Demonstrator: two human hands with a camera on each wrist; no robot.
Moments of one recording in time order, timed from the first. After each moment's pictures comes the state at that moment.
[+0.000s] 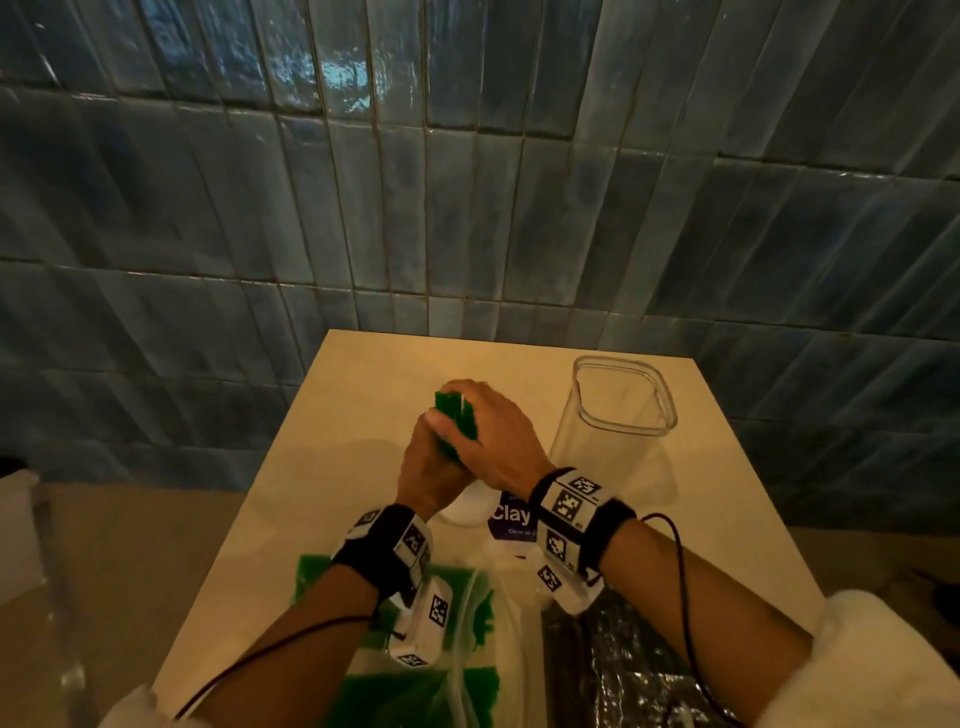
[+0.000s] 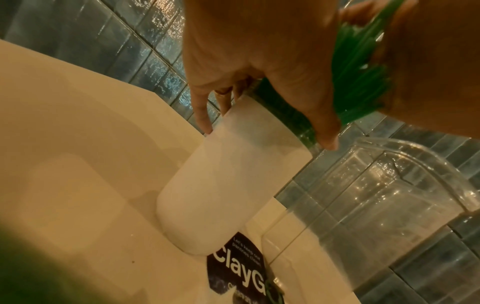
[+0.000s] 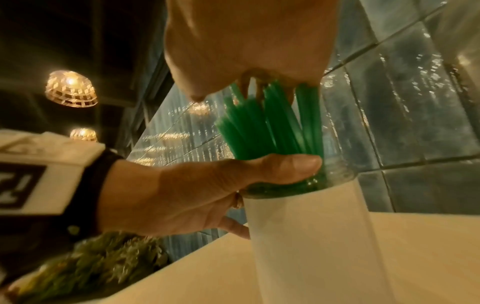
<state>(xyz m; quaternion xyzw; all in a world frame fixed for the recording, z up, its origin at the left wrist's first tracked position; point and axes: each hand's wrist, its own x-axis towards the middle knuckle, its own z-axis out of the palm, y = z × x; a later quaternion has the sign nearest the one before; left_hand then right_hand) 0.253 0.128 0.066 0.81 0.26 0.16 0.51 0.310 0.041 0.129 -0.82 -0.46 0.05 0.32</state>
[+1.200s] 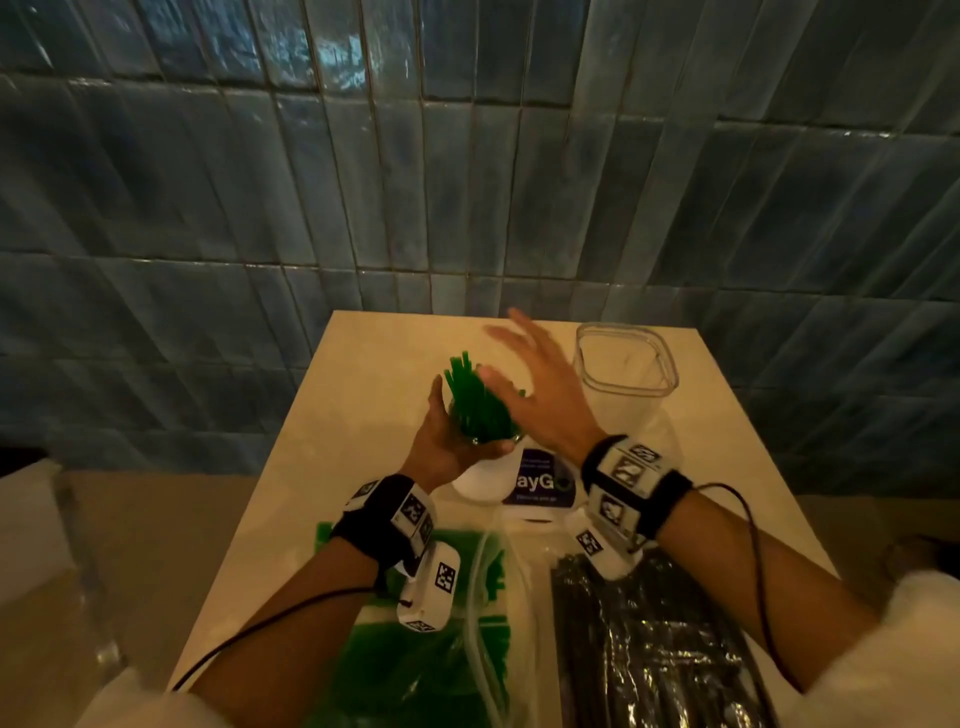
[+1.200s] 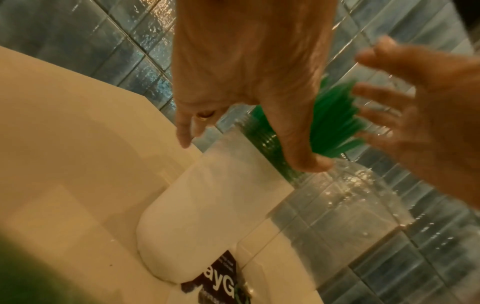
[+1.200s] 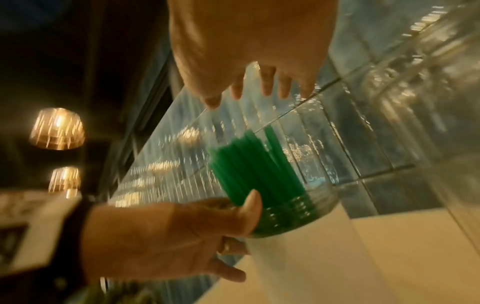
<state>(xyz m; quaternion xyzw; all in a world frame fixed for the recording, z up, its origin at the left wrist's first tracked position) 0.245 0.130 0.066 0.75 0.24 0.05 0.61 0.321 0.005 0.143 -0.82 -0.44 -0.02 0.37</state>
